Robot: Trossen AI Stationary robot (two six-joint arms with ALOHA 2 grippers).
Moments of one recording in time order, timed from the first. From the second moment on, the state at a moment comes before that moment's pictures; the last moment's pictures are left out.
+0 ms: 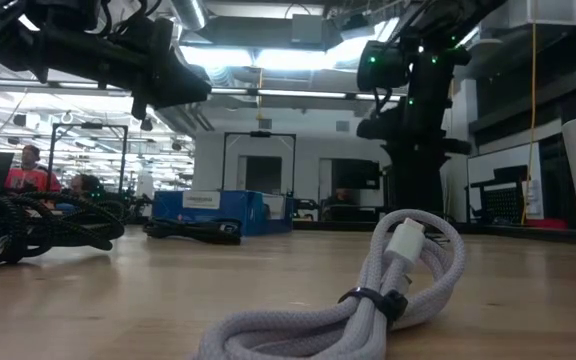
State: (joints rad) left arm 0.20 0.90 0.27 0.63 -0.37 -0.26; right arm -0.32 1.60 1.05 -0.77 0.16 0.79
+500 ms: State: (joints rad) left arm 0.20 0.90 0.27 0.64 -0.40 -0.26; right arm -0.23 1.60 0.85 -0.51 0.05 0.98
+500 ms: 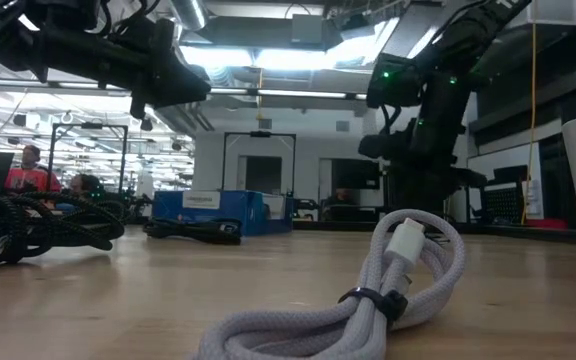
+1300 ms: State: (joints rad) left arm 0.20 0.90 0.27 0.64 -0.41 -0.25; right arm 0.06 1.53 0.89 -0.69 0.34 0.93
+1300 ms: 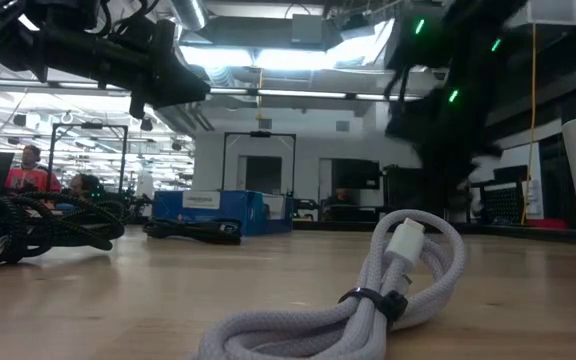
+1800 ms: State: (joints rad) left arm 0.21 0.90 0.27 0.64 -0.41 -0.25; right arm 0.60 1.47 1.17 -0.96 0.20 1.13
